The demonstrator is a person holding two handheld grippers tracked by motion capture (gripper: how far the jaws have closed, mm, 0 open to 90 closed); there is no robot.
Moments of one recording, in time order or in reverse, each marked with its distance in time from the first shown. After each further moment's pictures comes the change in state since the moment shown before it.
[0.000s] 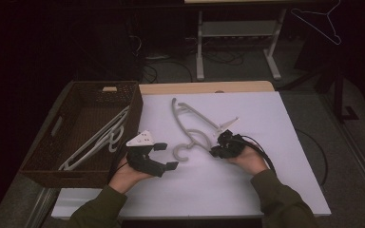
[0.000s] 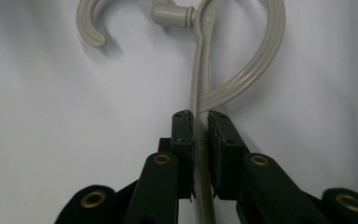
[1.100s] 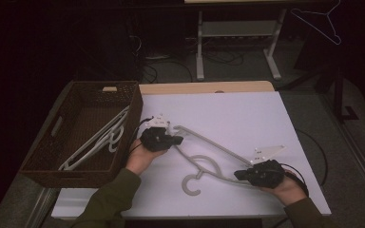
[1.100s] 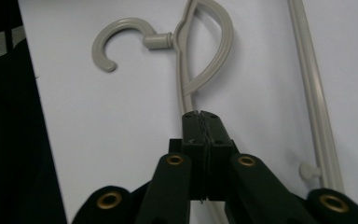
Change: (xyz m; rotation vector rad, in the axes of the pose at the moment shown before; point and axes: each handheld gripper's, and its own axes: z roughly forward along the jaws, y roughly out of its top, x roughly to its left) left arm 0.042 0.031 0.050 0.067 0.049 0.004; right arm 0.038 -0.091 -0.078 -0.145 0.064 -0.021
